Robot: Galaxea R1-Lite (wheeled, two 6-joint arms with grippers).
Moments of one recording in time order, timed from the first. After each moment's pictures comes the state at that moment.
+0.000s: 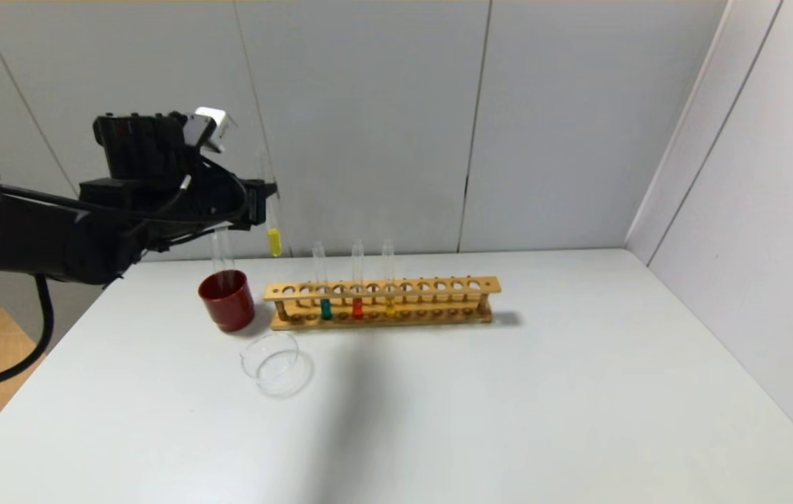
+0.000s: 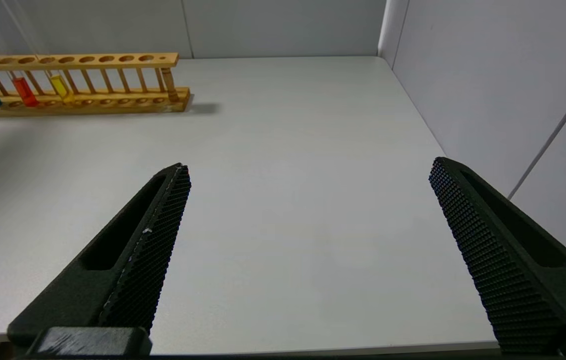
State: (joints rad) left arm -0.18 1.87 -1.24 -0.52 -0.18 0.09; right arm 0.00 0.00 0.00 -0.01 -0.01 0.01
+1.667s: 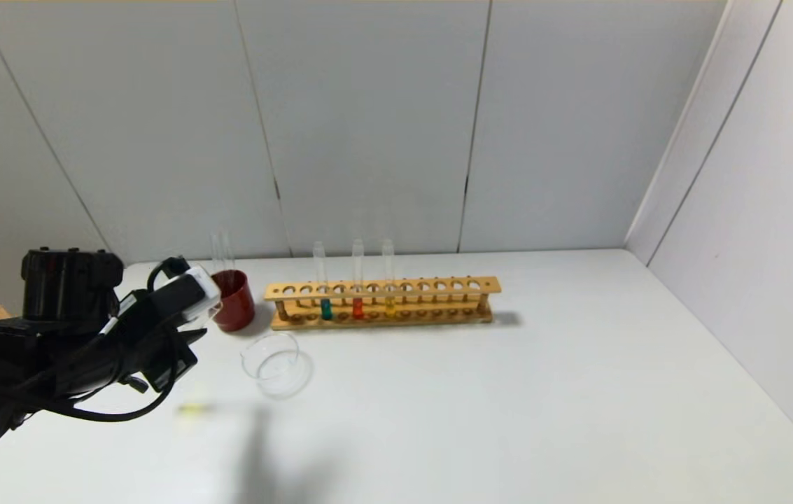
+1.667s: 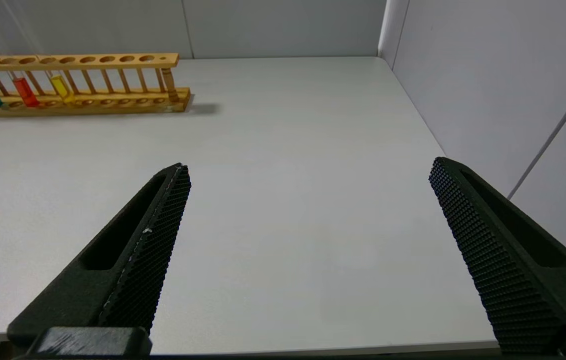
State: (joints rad) left arm -0.11 1.65 -0.56 -0.55 -0.03 0.80; right arm 0.00 0.00 0.00 -0.01 -0.01 0.01
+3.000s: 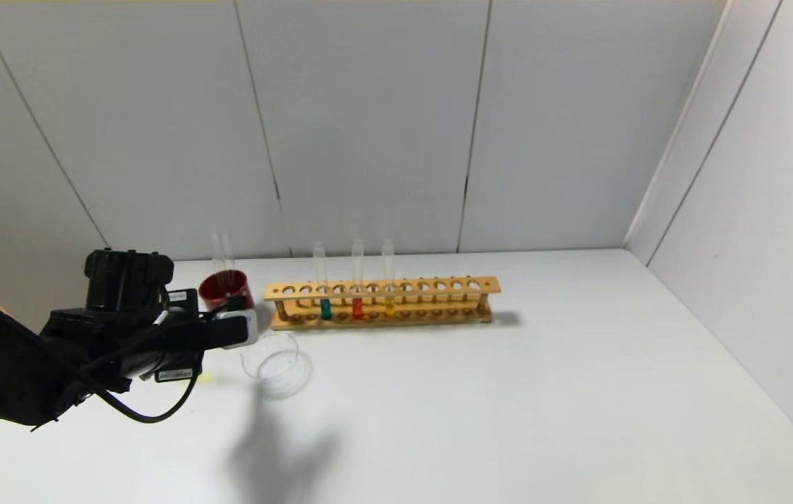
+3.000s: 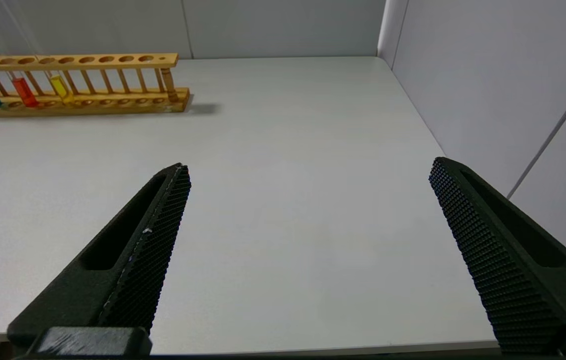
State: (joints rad) left arm -0.15 1.79 -0.65 -0.57 0.13 1.36; right arm 0.00 0.00 0.00 -0.01 -0.01 0.01
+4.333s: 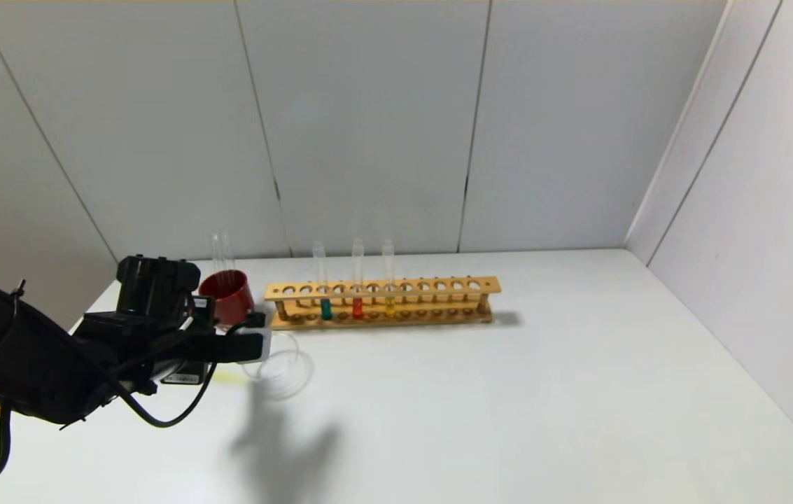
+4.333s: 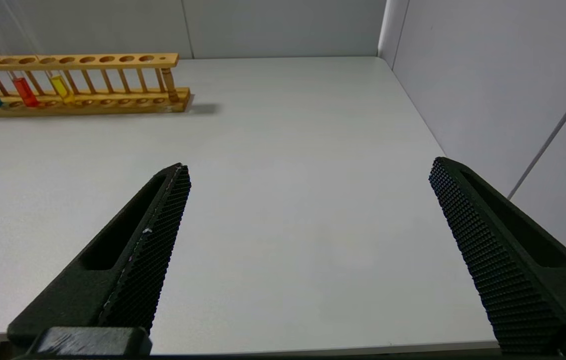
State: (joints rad) left arm -0.20 1.85 -0.66 -0.57 0.24 1.48; right arm 0.00 0.00 0.00 -0.01 -0.01 0.01
